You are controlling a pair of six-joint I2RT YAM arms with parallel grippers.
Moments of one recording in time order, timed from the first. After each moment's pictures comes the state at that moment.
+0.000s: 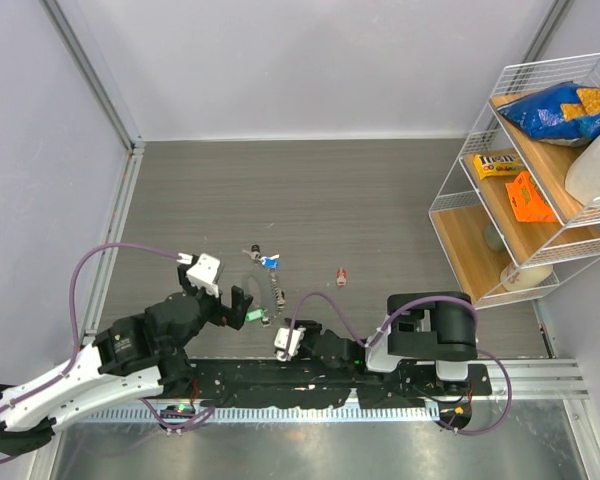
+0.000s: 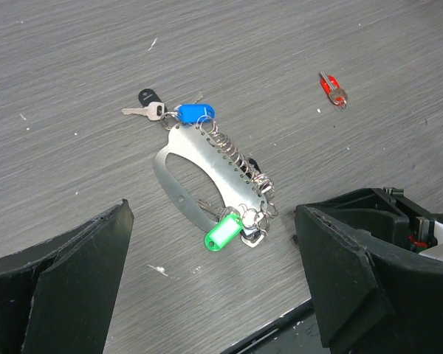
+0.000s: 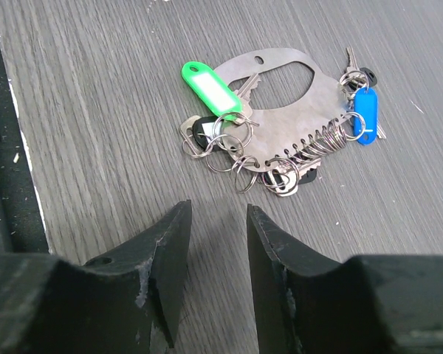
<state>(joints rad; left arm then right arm) -1.11 0.39 0.59 -0.63 -0.55 -0.34 1.46 1.85 0.39 1.17 0.44 -0.38</state>
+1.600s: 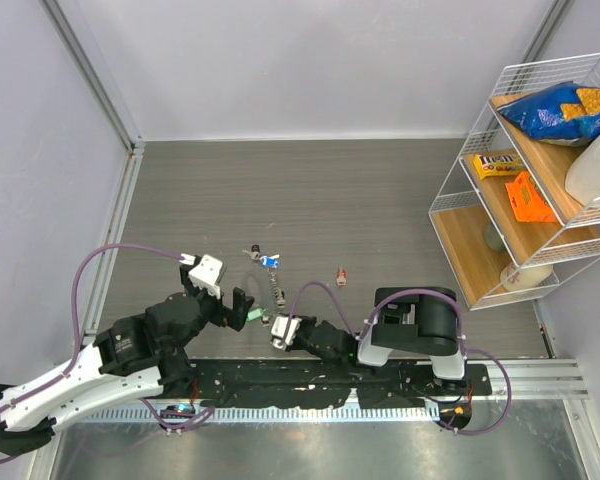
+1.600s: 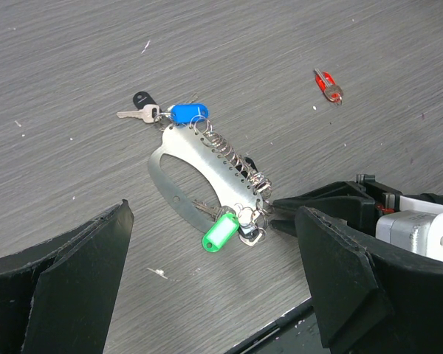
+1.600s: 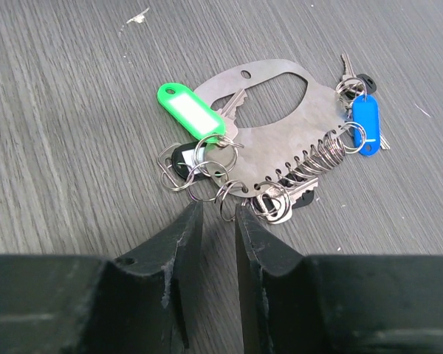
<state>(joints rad) -1.11 0.39 0.58 -0.62 -0.53 -0.31 1.38 1.94 0.43 1.27 0.37 -0.35</state>
